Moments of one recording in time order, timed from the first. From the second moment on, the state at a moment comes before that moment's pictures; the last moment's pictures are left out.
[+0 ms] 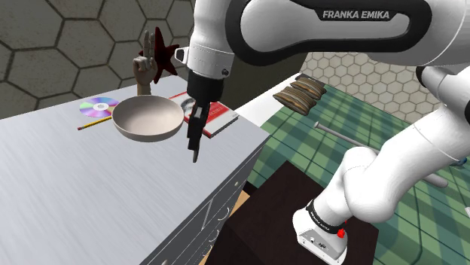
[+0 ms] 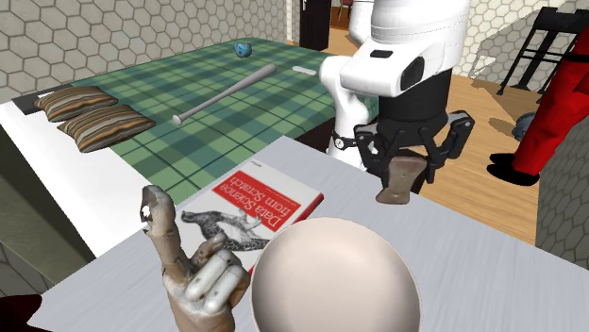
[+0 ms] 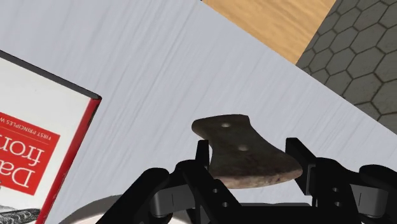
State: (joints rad) arm 0.33 -0.18 0.26 -2.02 0.27 1.83 -0.17
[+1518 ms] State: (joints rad) arm 0.31 0.04 0.24 -1.52 0.21 1.54 -0.13
